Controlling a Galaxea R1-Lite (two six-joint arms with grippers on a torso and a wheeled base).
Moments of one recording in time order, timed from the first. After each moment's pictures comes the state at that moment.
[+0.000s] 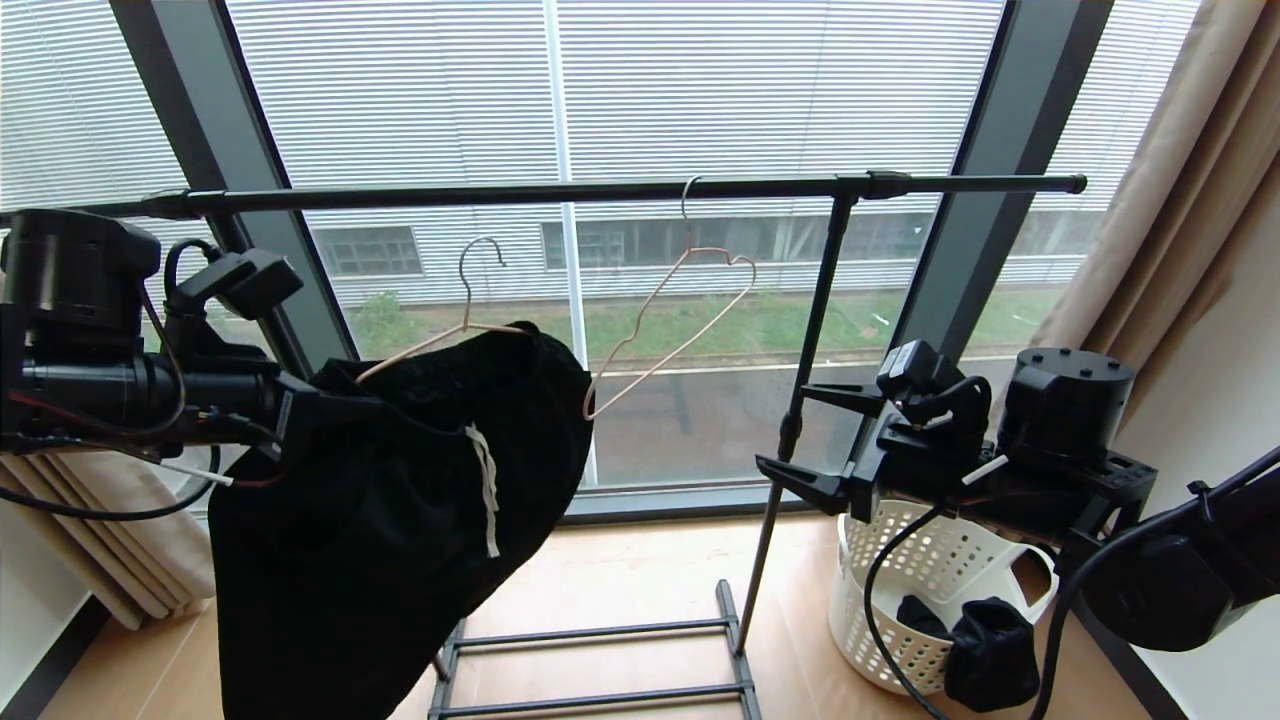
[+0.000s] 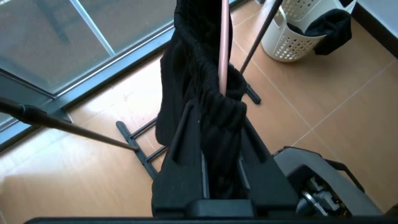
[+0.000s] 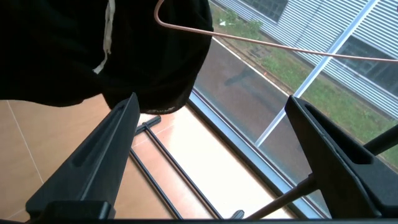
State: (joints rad) left arm 0.03 1.62 -1.07 0.07 -0.50 0.35; right arm 0.33 1.91 -0.66 -1.06 0.54 -0.26
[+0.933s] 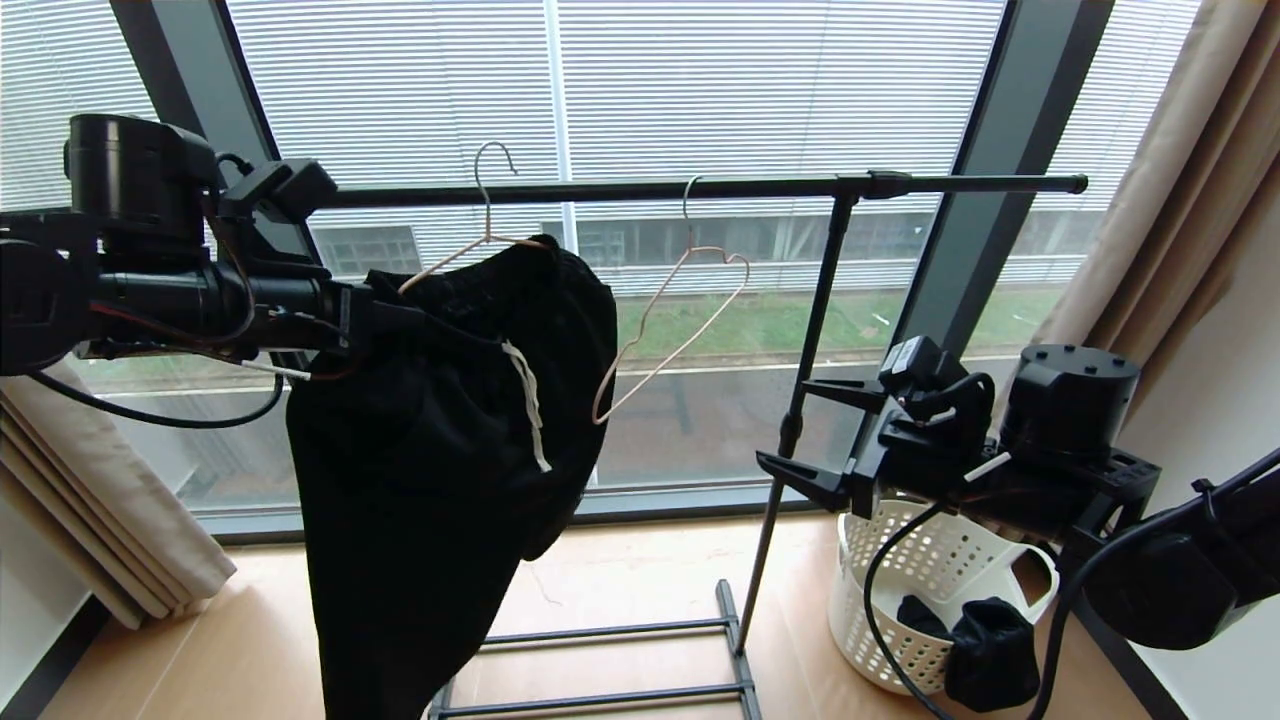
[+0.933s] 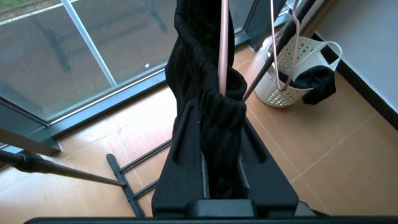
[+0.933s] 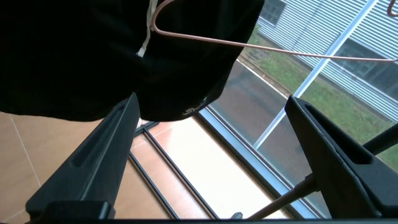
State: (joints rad) left arm -0.07 1.73 -1.32 0.03 -0.43 0.14; right arm 0.33 1.90 -0.67 -1.06 0.54 -0.26
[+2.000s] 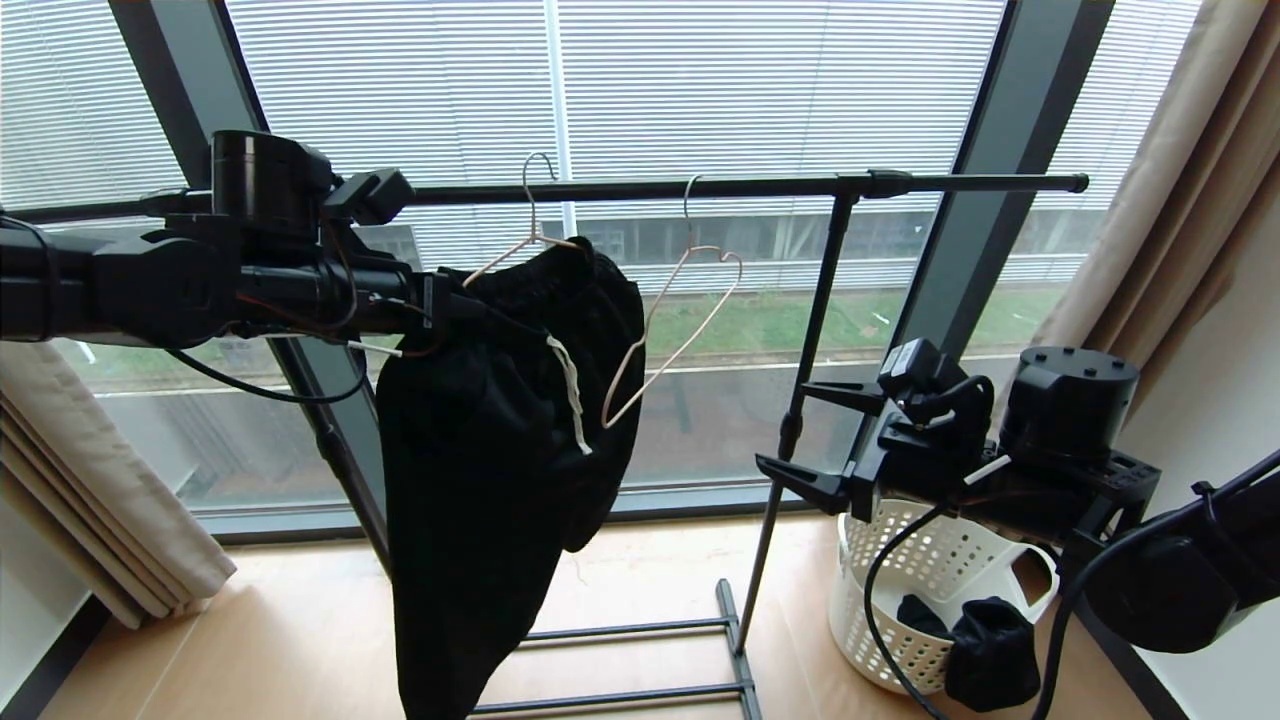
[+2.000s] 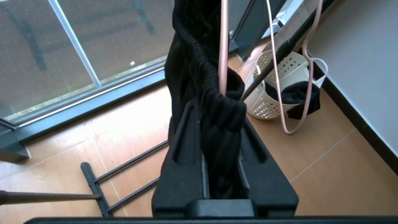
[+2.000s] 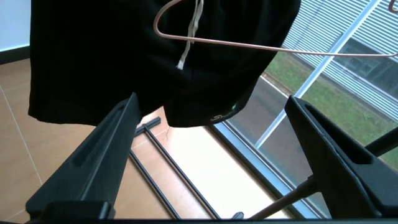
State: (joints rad) left arm -0.15 1.92 -1.50 0.01 -0.38 0.03; right arm 0.33 1.90 -0.66 -1.06 0.54 -0.26
